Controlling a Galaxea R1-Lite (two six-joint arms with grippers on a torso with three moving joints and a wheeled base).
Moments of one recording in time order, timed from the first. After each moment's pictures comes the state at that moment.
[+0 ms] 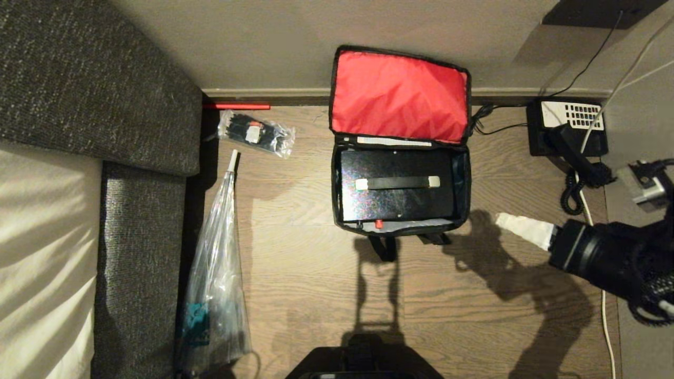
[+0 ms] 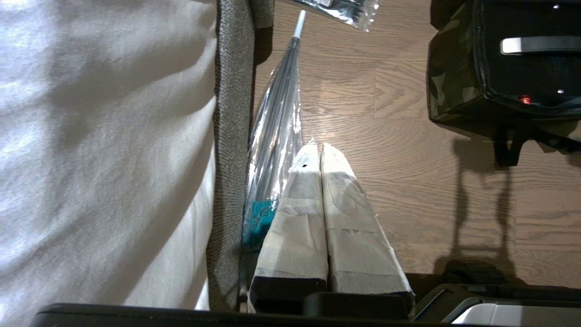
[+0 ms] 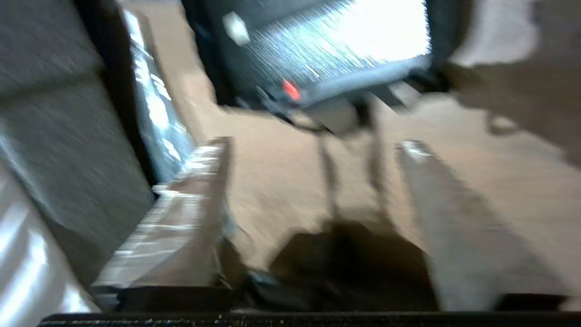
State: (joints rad) left arm 0.00 0.00 0.00 -0.13 0.00 -0.01; right arm 0.46 1.23 -0.46 -0.55 -0.08 0.49
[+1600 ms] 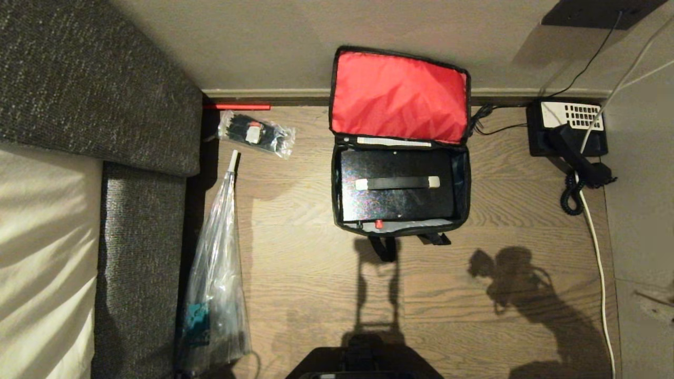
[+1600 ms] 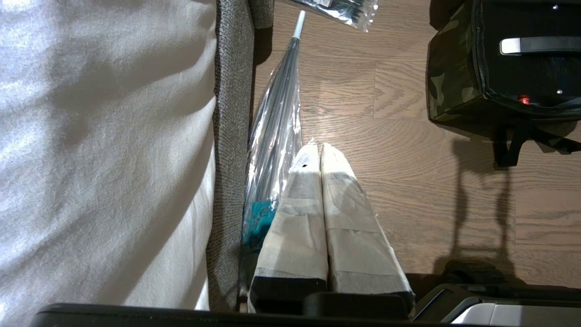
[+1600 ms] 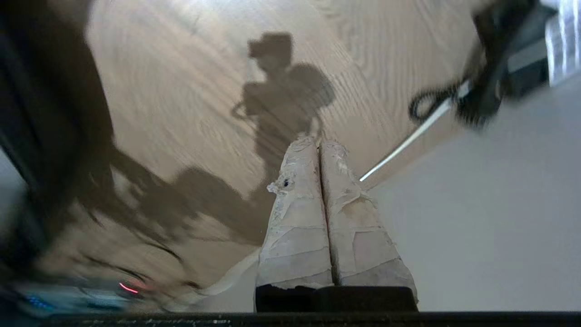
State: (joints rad) left arm 0.00 0.00 0.00 -0.13 -0.01 -0.01; right arm 0.30 0.85 -0.49 0.10 -0.22 -0.81
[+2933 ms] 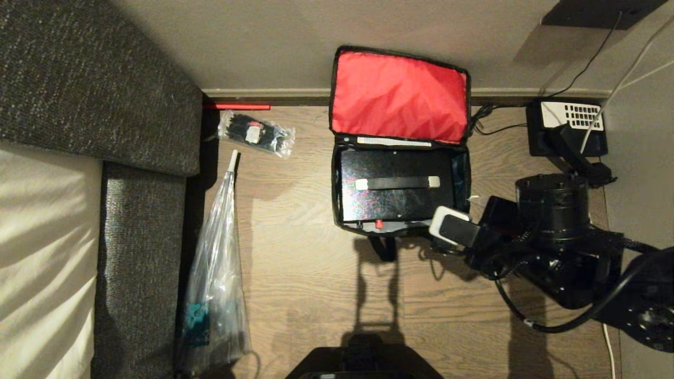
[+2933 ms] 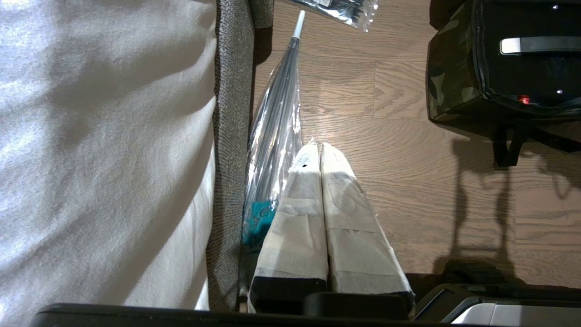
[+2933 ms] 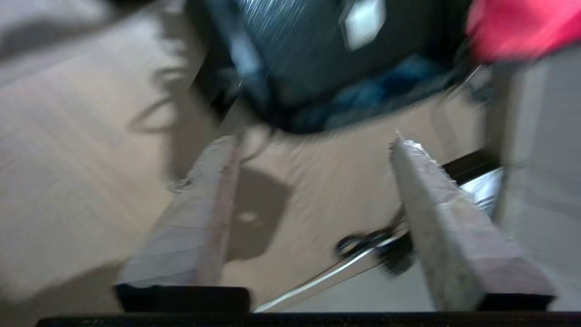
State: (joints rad) left arm 0.00 0.00 0.00 -0.13 -0.01 -0.01; right arm 0.58 1.72 -0.69 -0.69 -0.48 -1.09
